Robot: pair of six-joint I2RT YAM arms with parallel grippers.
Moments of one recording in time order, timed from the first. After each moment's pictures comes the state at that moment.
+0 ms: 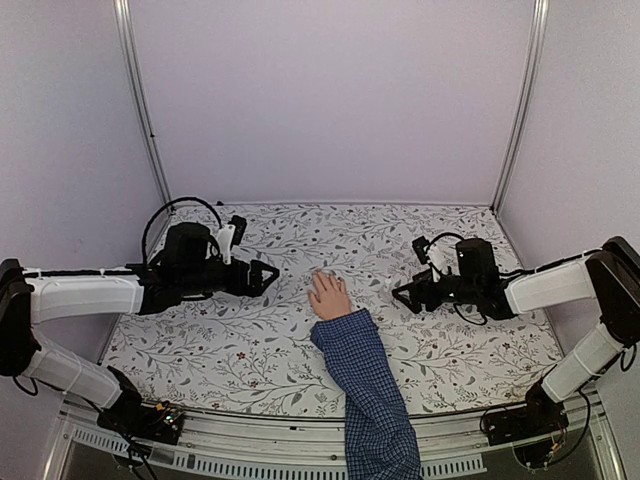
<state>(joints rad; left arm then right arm) -0.62 1.31 0.66 0.16 0.13 -0.34 0.50 1.52 0.57 0.40 -0.33 0.04</state>
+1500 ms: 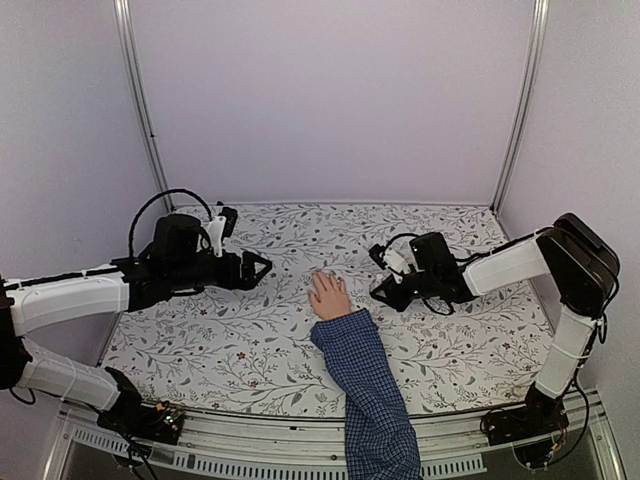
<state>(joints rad) -0.63 1.23 0.70 0.05 0.10 -0.35 0.61 1.84 0.86 0.26 -0.26 -0.13</state>
